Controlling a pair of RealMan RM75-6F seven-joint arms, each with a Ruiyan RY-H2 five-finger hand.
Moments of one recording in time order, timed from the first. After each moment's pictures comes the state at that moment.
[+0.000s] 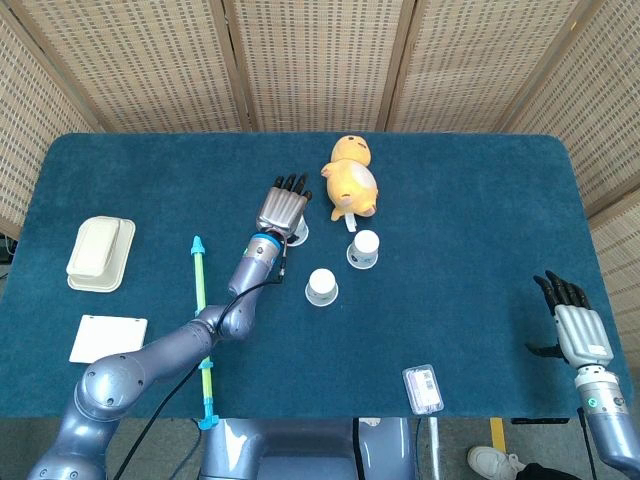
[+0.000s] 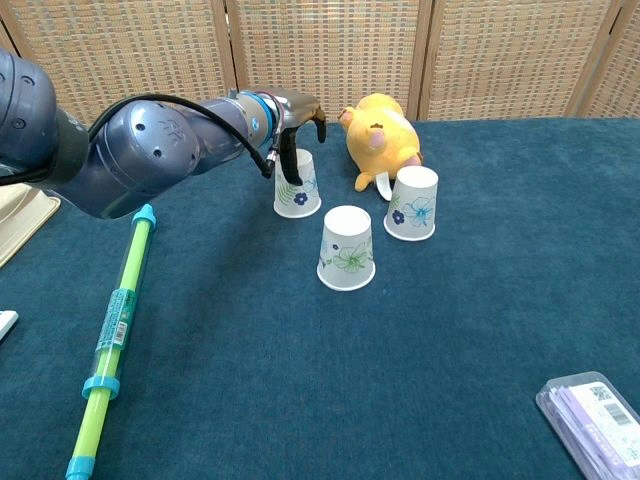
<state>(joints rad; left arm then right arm) -1.33 -1.97 -0.38 -0.64 0.63 0.61 0.71 0.23 -1.24 0.10 -1.35 -1.31 1.16 0.13</state>
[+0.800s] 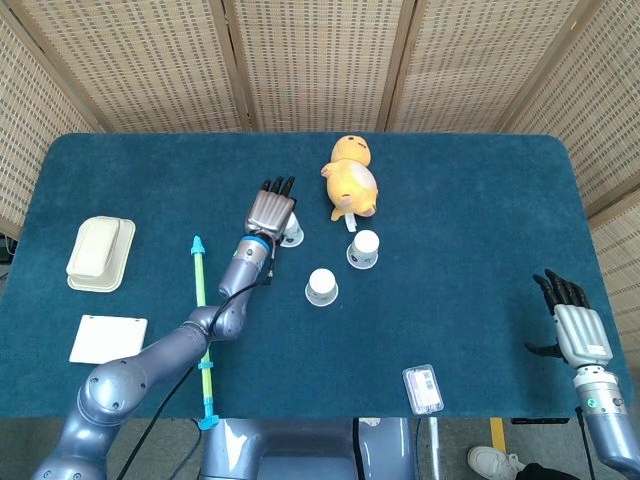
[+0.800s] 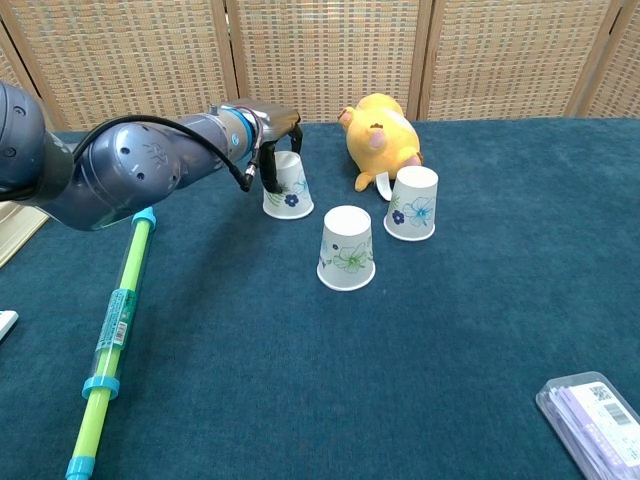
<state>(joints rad) -1.29 -1.99 -0.35 -0.57 0.68 0.60 0.66 0.23 -1.25 0.10 -1.36 -1.32 1.17 0.13</state>
